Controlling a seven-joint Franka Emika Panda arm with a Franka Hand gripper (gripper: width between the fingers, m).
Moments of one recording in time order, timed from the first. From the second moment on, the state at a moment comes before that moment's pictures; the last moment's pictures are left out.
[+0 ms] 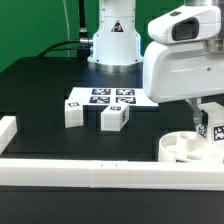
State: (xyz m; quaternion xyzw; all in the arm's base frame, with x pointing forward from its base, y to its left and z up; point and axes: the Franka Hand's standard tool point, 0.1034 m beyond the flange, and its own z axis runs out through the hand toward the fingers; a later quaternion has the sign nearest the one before) arm 0.639 0.108 0.075 -1.00 -0.03 -0.02 0.05
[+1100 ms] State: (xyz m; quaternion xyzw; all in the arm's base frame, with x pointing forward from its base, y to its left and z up) arm 0.636 0.111 0.074 -0.91 0.40 0.01 0.08
